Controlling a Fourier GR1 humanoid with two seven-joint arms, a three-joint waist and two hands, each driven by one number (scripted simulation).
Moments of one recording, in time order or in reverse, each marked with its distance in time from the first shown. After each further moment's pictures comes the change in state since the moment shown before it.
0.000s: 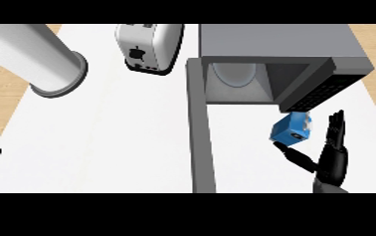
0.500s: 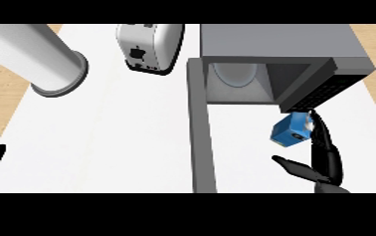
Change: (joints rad) left arm -0.017 -0.006 -0.013 0.016 -0.017 0.013 -0.003; right arm -0.034 -0.066 0.086 0.136 -0.022 0.393 -0.086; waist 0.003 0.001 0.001
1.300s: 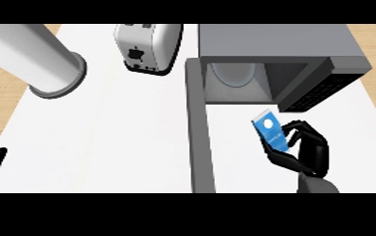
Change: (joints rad) left arm 0.013 -0.004 0.026 0.030 0.026 -0.042 -0.011; right arm 0.020 0.117 0.003 -0.220 0.048 -0.157 -0.009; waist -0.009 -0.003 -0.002
